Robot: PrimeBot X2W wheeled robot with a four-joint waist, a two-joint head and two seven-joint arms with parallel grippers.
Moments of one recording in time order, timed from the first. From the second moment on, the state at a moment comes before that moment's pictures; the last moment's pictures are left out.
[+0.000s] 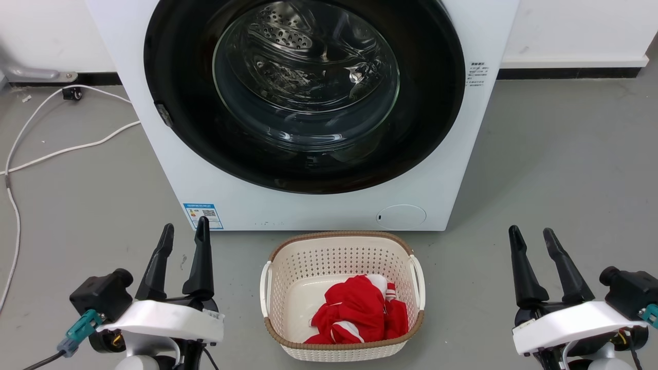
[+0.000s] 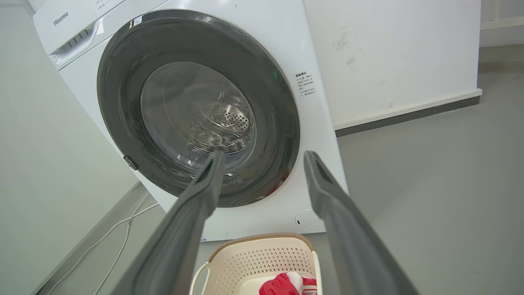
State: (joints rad) left arm -0.06 0.07 0.01 0.06 -0.50 -0.13 -0.15; right arm -0.01 -0.06 0.01 0.05 0.41 0.13 -0.11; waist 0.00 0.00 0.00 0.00
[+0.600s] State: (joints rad) left arm -0.06 0.08 -0.02 0.06 -0.31 -0.12 -0.19; right arm 0.00 -0.05 0.01 0.04 0.25 0.13 -0.12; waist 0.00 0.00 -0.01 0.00
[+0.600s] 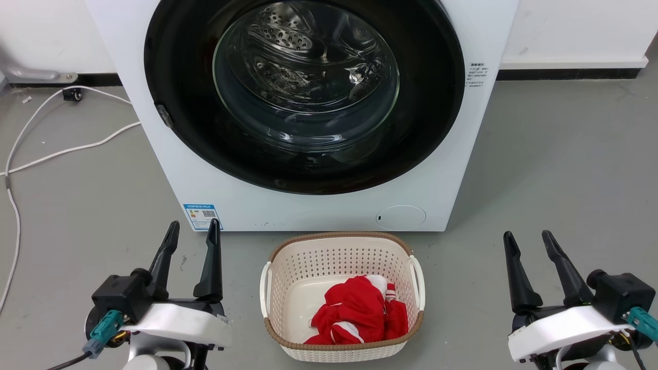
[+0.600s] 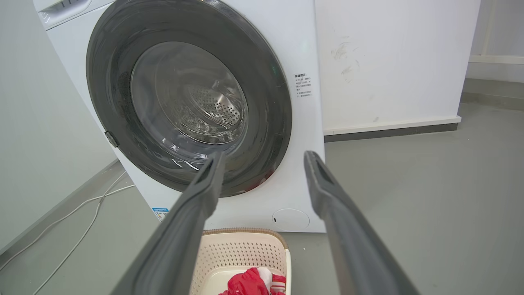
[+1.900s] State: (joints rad) left arm -0.06 0.07 -0.02 0.08 -0.07 -0.12 -0.26; right arm 0.01 -0.05 0.02 0.03 0.01 0.13 -0.16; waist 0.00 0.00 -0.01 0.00
